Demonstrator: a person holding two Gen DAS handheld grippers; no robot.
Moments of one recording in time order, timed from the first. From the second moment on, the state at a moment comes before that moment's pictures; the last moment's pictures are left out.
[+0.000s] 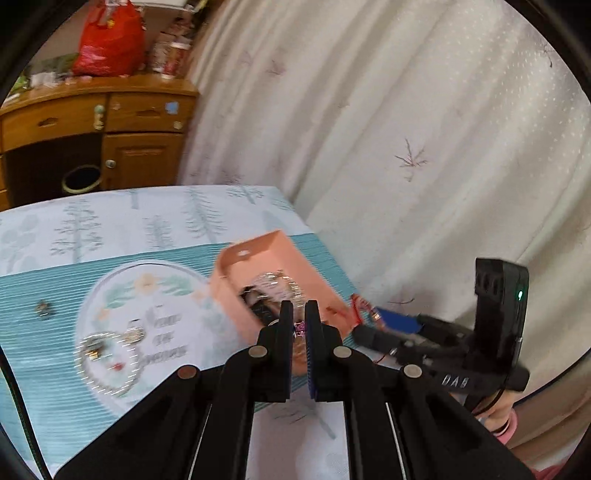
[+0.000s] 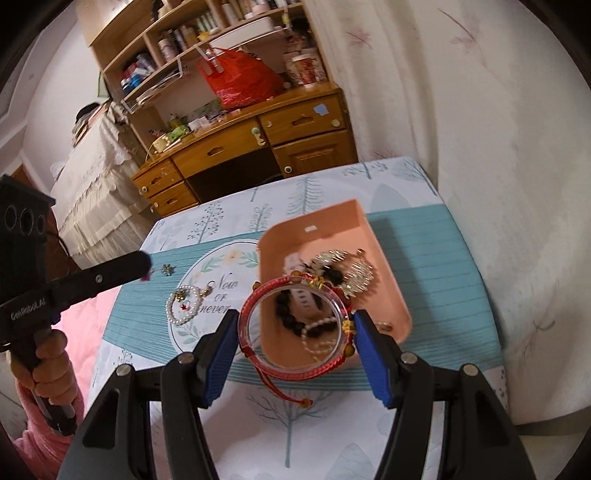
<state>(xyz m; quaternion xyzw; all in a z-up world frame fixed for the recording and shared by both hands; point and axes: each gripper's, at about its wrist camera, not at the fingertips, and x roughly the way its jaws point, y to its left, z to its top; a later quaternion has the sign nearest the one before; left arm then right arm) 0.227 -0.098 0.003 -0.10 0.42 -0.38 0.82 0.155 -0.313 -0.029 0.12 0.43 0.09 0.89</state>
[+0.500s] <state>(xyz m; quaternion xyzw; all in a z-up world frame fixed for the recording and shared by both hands) 0.245 -0.164 -0.030 -0.10 0.46 -0.37 0.80 0.161 -0.347 -0.045 0.17 0.43 0.07 0.88</state>
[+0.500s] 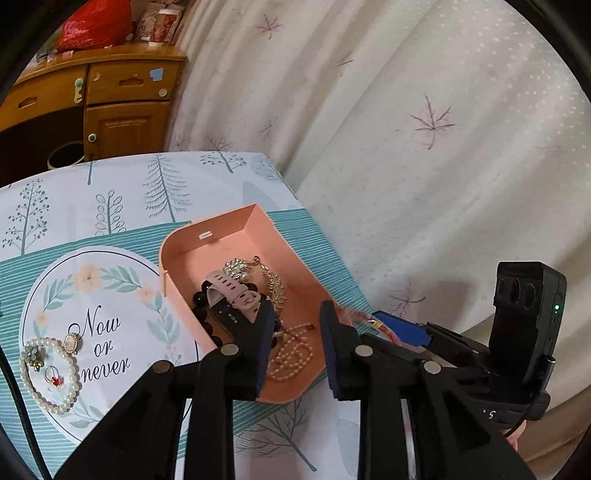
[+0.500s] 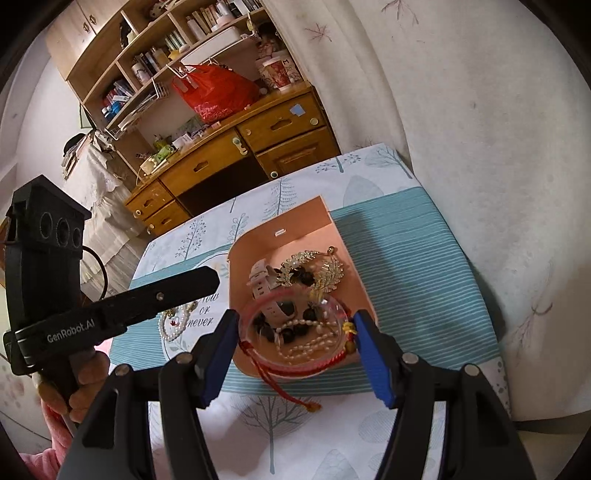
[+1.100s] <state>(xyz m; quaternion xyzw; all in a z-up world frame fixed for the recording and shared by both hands) 0.228 -0.086 0.000 0.01 0.44 -0.23 0.87 0.156 -0.303 -0.032 0.16 0.41 0.10 0.89</state>
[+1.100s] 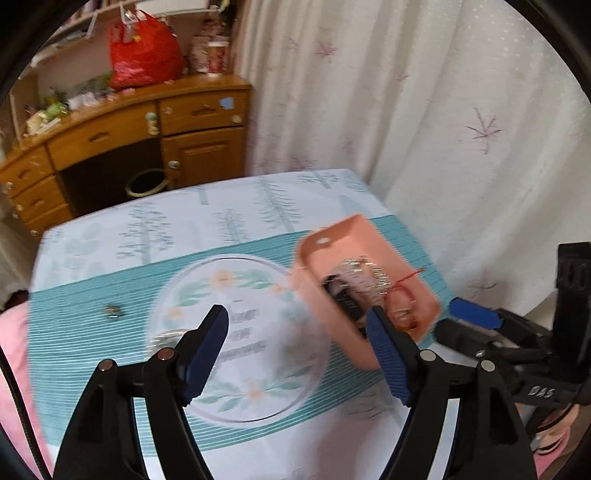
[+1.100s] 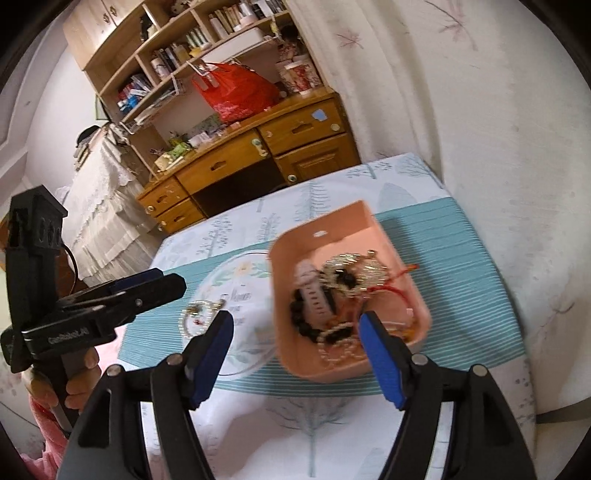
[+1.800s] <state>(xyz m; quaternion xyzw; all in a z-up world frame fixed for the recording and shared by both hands) 0.277 0.063 -0.029 -0.05 0.48 -0.04 0.88 0.191 -0.137 -0.079 -0.01 0.41 0.20 0.89</state>
